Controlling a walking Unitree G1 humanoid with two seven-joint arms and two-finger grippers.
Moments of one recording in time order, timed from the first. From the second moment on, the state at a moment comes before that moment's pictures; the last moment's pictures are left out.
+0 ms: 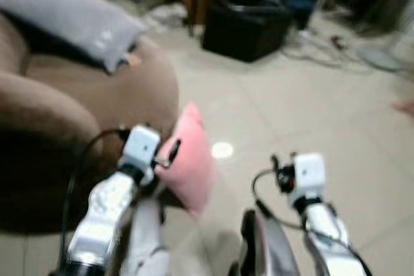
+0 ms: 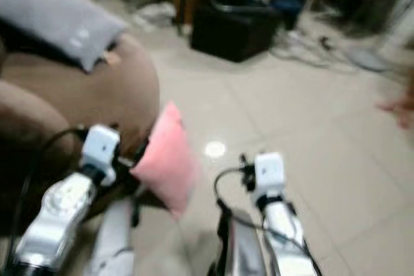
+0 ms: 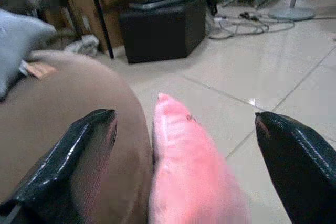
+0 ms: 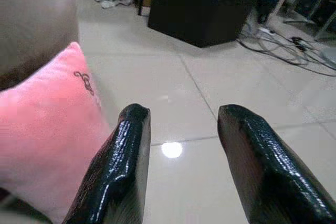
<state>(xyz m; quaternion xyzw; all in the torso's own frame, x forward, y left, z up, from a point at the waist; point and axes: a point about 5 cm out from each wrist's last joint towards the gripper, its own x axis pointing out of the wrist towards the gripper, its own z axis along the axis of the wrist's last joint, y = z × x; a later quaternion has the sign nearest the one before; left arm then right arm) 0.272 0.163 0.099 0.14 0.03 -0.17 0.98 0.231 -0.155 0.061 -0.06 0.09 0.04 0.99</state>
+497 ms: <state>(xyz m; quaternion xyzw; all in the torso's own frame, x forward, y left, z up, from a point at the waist) 0.279 0.147 0.108 0.14 0.01 -0.19 0.97 0.232 -0.169 0.063 -0.10 0.09 0.04 0.99</state>
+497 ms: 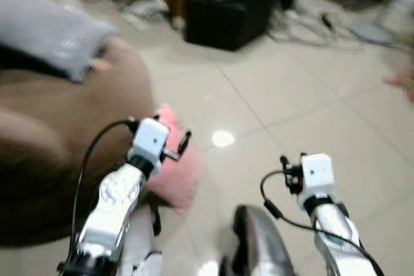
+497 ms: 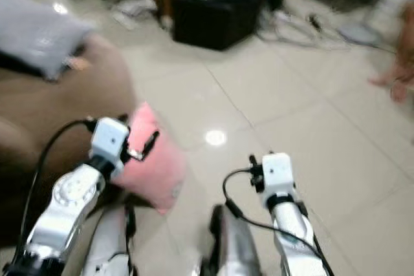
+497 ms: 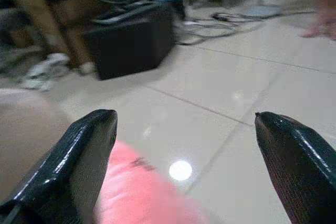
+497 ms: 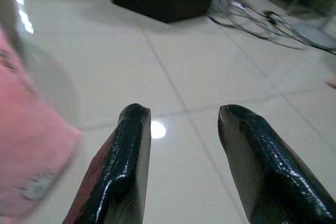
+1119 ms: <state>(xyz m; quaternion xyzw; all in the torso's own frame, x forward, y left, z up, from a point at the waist) 0.284 0.164 0.108 0.15 0.01 -0.17 0.97 0.237 -0.151 0.063 -0.14 0.10 0.08 0.98</state>
